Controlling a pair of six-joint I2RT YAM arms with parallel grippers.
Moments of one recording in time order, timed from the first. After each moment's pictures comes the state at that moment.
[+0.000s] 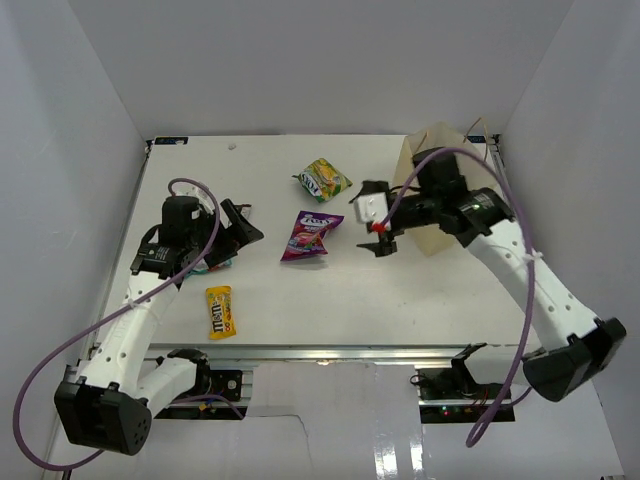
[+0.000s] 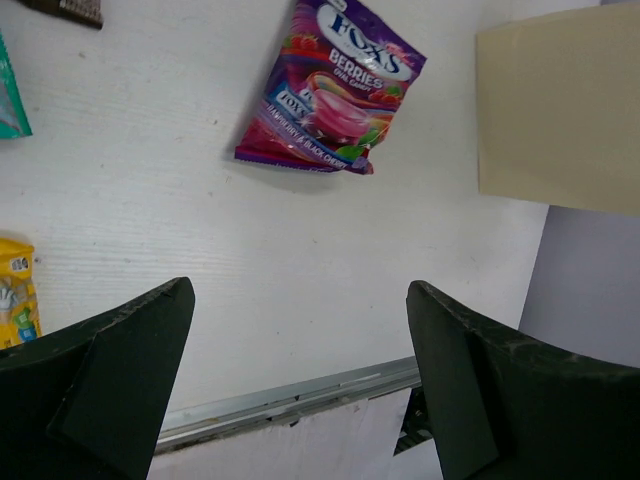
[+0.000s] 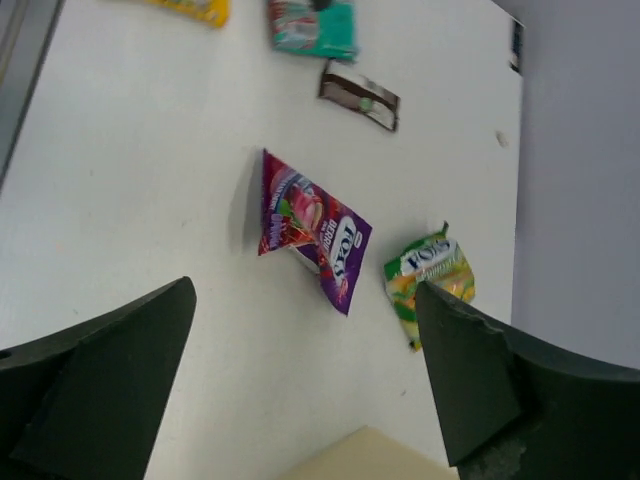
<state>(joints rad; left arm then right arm) -0.18 0.98 0.93 -0.61 0.28 -0.69 0.50 1.25 1.42 -0.77 -0.82 -1.05</state>
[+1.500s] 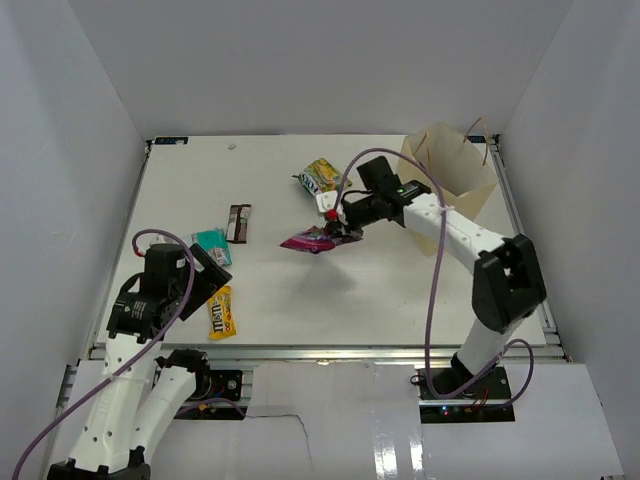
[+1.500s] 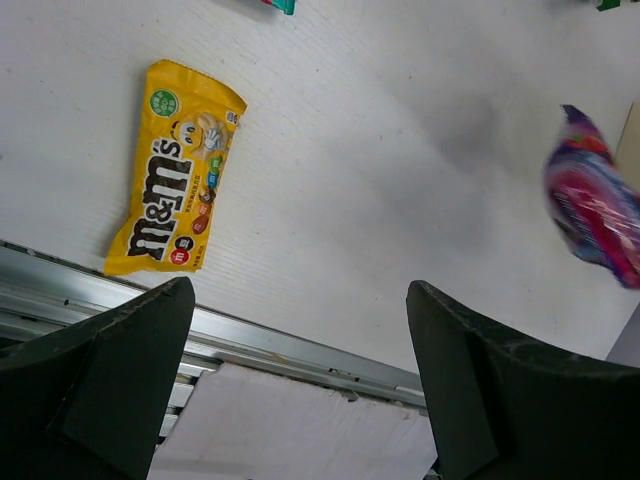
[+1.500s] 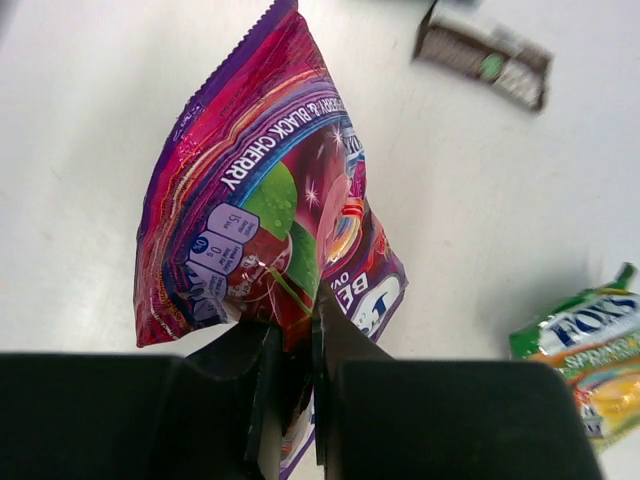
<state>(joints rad) -0.18 0.64 0.84 -1.05 -0.05 -0.84 0.61 1.79 1.39 -0.55 -0.82 -1.18</state>
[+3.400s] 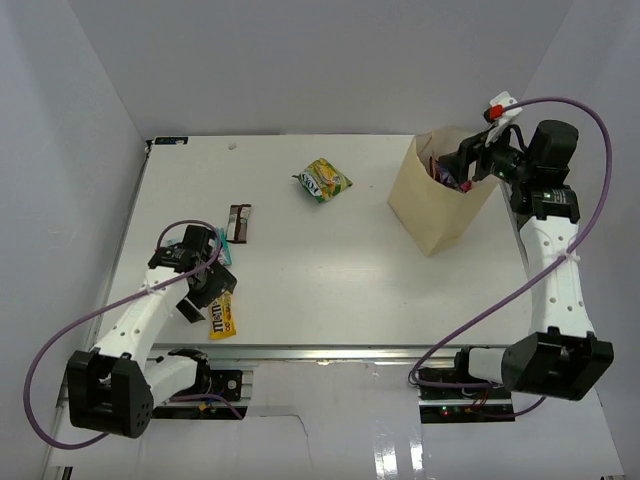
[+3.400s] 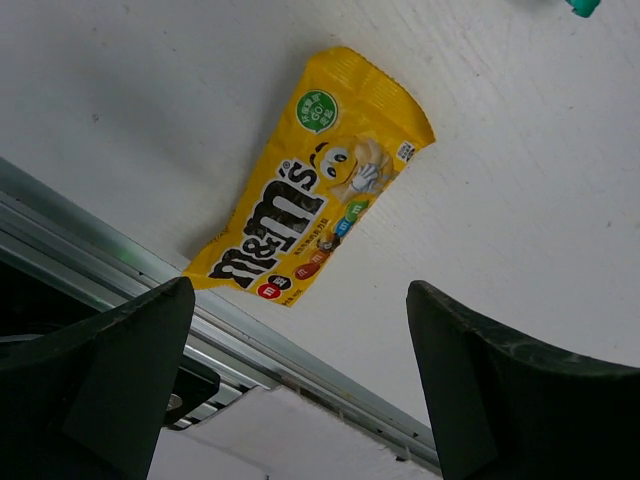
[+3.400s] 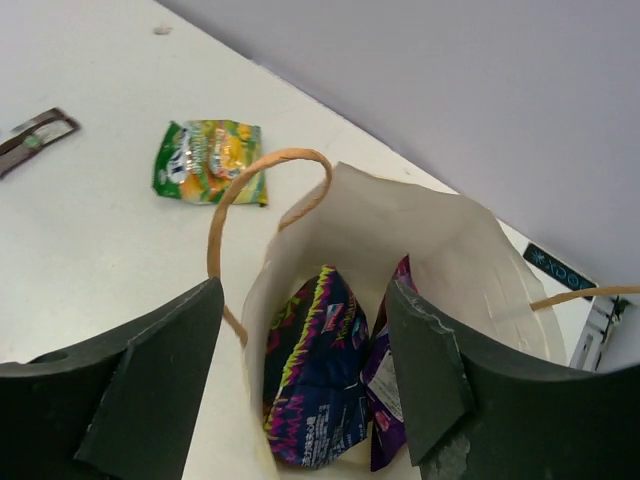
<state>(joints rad) -0.18 1.06 0.77 -1.02 -0.18 -0.95 -0.11 1.30 1.37 -0.31 -0.72 -0.28</state>
